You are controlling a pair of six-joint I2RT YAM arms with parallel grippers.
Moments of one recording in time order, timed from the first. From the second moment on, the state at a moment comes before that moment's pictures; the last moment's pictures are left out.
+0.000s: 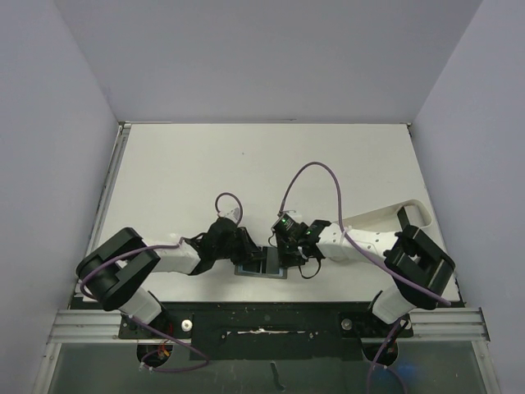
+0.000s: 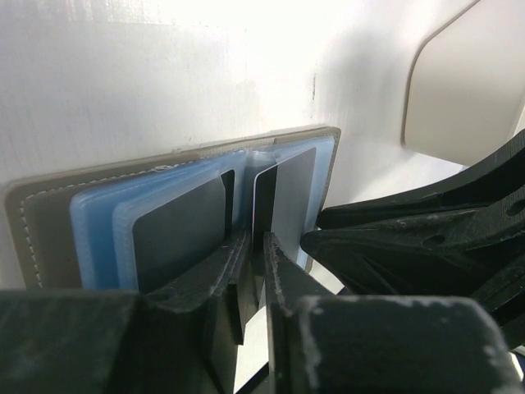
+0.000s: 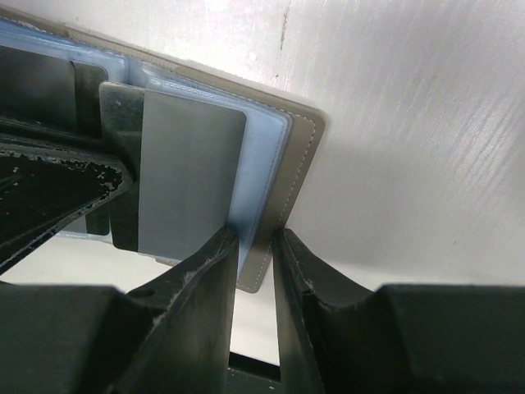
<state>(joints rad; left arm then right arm) -0.79 1.55 0.45 0.41 0.21 -1.11 0.91 1.54 0.83 -0.48 0.07 0.75</state>
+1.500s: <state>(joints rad) -0.82 1.43 0.49 0.28 0.13 -1.03 0.91 1.46 0.82 -0.46 0.12 0.75</state>
